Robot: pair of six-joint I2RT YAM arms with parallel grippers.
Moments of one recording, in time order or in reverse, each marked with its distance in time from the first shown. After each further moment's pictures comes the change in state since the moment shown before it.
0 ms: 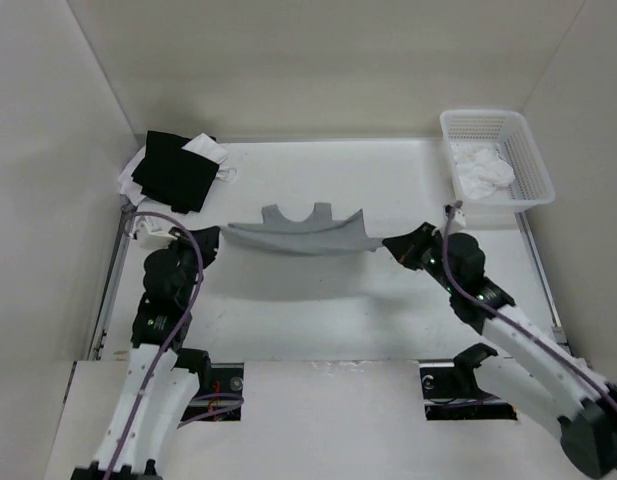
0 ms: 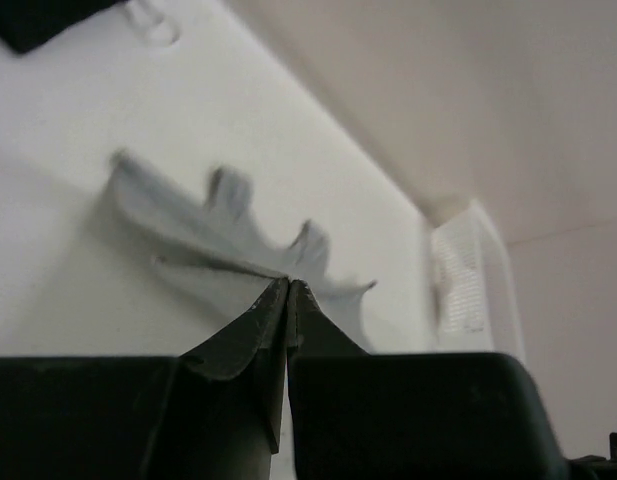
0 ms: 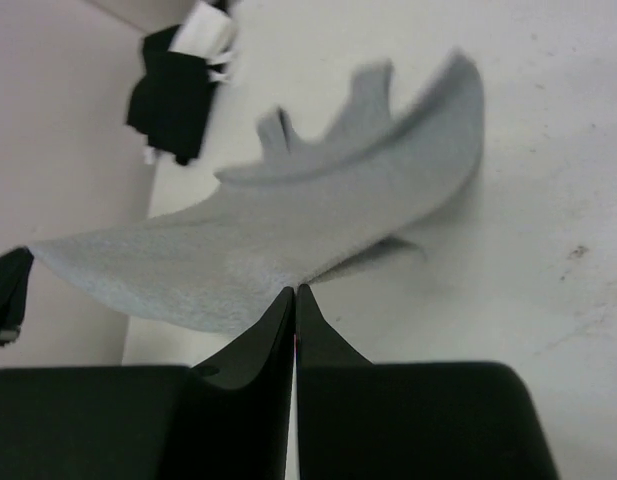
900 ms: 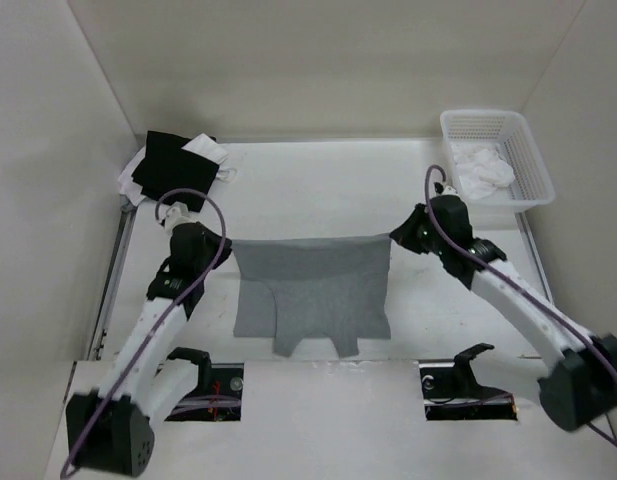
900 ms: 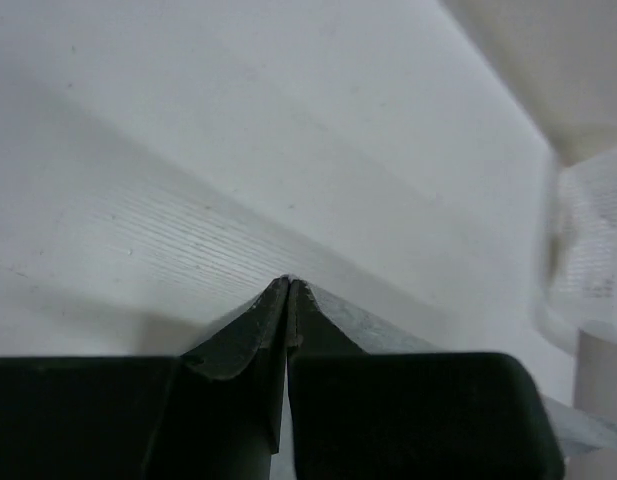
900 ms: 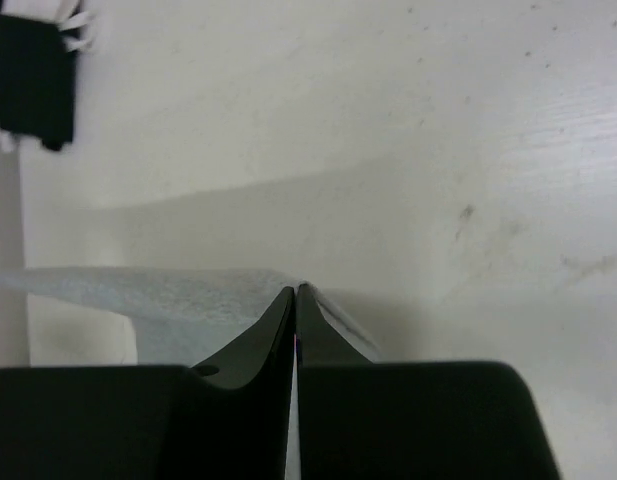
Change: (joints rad) left arm -0.055 0.181 0.110 -0.205 -0.041 0.086; right arm 0.024 0.084 0.323 -0.499 0.124 -0.095
